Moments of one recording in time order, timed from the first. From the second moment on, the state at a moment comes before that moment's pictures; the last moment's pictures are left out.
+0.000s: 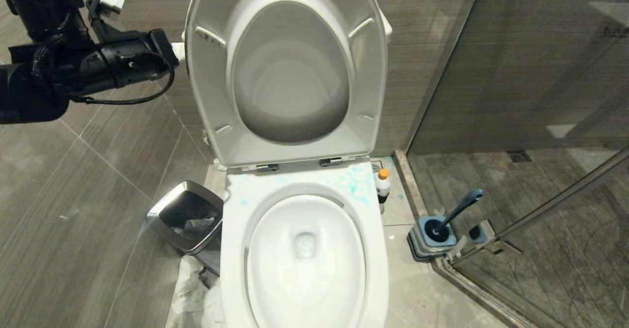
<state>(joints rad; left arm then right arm) -0.02 1.88 -1.67 -0.31 -0.70 -0.34 0.00 0.00 0.00 0.00 0.03 -0.07</state>
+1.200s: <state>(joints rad) 0.10 1.66 -1.43 -0.23 -0.80 -0.24 0.00 0.00 0.00 0.00 0.03 -0.07</state>
